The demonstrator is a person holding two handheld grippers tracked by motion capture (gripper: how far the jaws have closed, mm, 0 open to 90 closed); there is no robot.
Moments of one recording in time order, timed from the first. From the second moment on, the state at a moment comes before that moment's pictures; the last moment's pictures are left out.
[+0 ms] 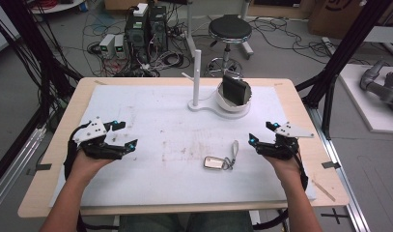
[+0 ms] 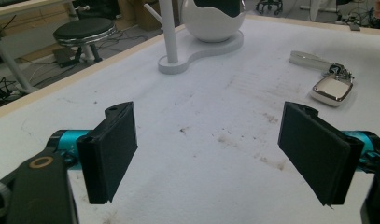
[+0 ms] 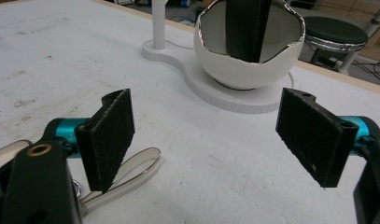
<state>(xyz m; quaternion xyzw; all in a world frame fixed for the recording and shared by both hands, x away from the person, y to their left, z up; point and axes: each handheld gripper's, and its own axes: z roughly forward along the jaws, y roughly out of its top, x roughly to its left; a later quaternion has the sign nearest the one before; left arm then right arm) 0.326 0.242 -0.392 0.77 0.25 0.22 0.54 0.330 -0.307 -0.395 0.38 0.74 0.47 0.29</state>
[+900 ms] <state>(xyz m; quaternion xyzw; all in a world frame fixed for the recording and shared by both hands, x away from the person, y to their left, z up) 0.331 0.248 -0.393 0.76 0.26 0.23 0.54 0.296 -0.275 -0.388 0.43 0.72 0.44 0.31</state>
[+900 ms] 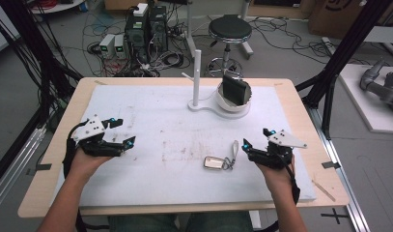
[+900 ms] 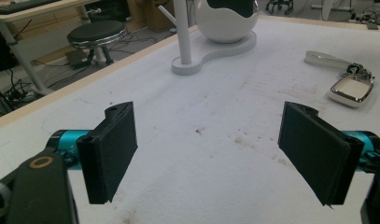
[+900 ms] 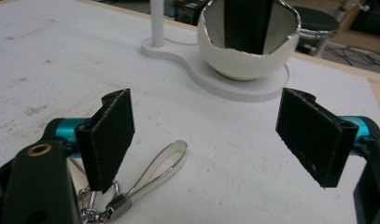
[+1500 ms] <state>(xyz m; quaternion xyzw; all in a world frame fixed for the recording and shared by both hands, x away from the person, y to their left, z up) 0.329 0.243 -0.394 0.77 0.25 0.24 0.53 0.290 -0.230 -0.438 0.50 0.74 0.35 0.28</state>
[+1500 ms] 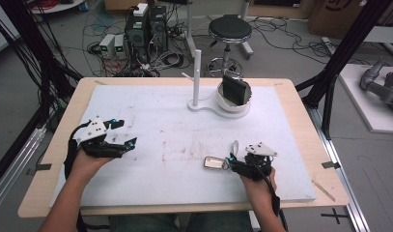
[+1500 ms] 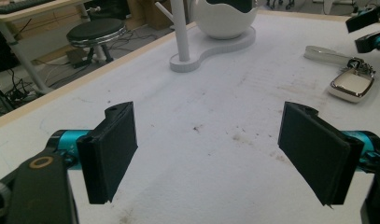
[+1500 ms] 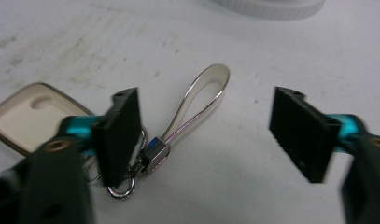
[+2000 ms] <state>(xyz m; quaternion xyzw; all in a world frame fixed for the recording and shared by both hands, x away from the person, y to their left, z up) 0.327 0.236 -0.395 0.78 0.24 0.23 0.52 0.289 -0.223 -0.443 0.51 0.77 0.32 0.21</state>
